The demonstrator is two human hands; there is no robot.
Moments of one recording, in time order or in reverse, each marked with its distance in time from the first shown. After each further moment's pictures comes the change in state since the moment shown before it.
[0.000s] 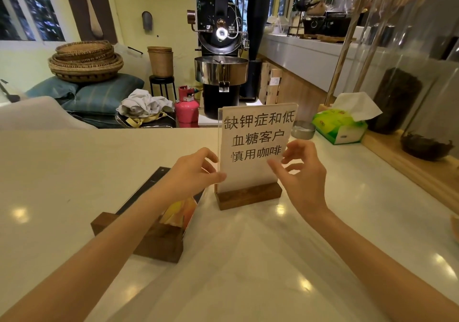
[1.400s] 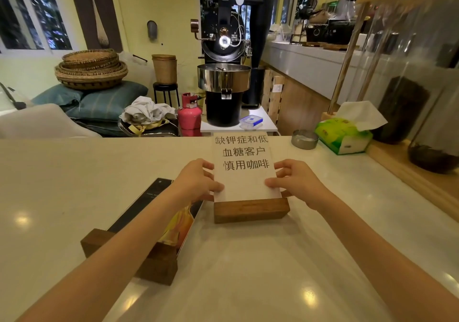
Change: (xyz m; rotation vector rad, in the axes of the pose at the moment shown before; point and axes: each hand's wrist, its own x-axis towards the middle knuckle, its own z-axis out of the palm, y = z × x) left_hand 0.045 -0.009 0.013 -0.388 -0.019 -0.260; right_hand 0.051 0.028 0.003 -0.038 -0.567 0.578
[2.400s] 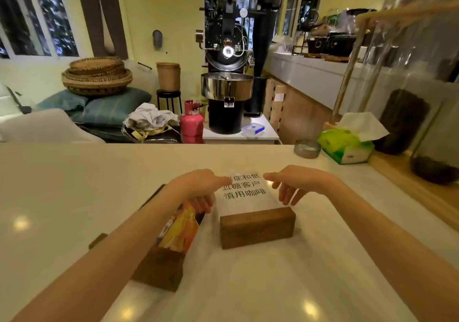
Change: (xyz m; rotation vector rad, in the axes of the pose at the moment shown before) left_hand 0.013 0.009 -0.009 0.464 -0.183 -0.139; right_hand 0.024 -0.025 -0.013 -0.457 -0.345 0.213
